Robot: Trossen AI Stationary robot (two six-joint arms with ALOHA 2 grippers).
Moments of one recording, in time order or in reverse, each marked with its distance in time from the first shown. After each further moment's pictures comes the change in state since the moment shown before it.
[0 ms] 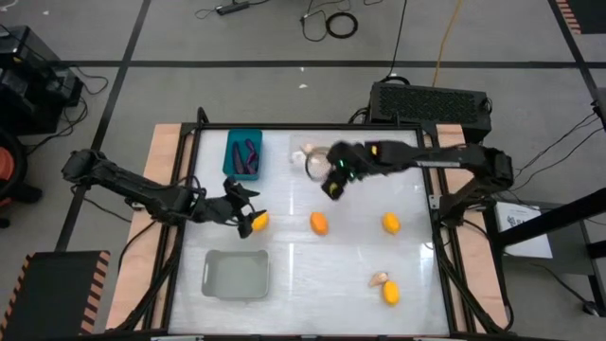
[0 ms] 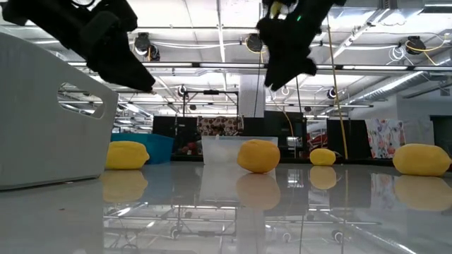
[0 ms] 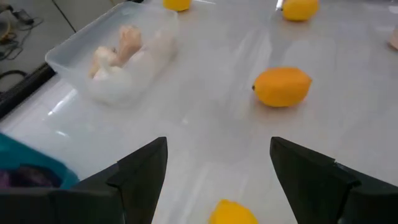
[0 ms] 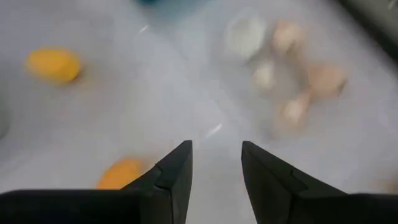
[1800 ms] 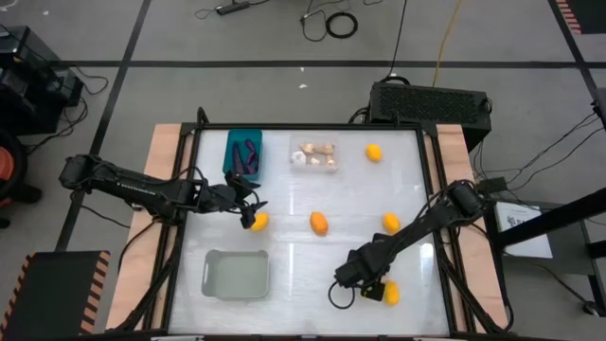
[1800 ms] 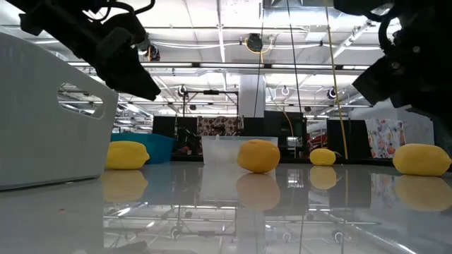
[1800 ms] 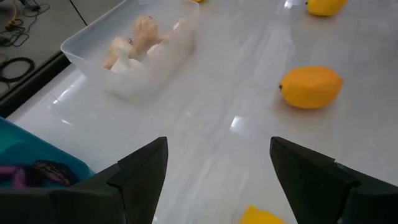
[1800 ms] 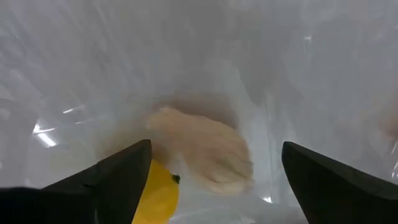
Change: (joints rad) left arm 0.142 0.000 -0.014 0.019 0.100 0.051; right arm 0.663 0.376 -0.001 -0.423 -0.361 0.333
